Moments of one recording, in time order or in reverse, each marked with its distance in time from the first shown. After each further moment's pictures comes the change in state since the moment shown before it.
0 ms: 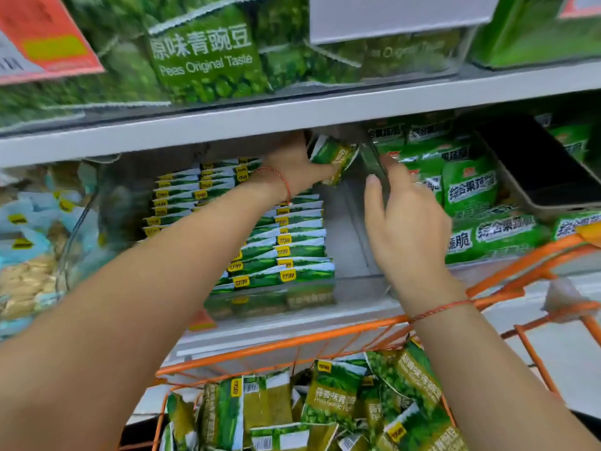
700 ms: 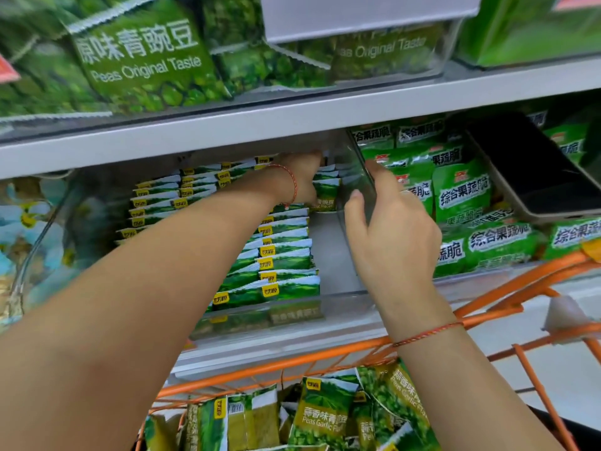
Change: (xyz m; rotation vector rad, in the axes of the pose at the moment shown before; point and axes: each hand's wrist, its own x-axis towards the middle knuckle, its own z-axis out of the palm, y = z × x) left_hand 0.039 -0.001 0.025 0.530 -0.352 0.095; right_hand 0.000 -0.002 0.006 0.080 0.110 0.009
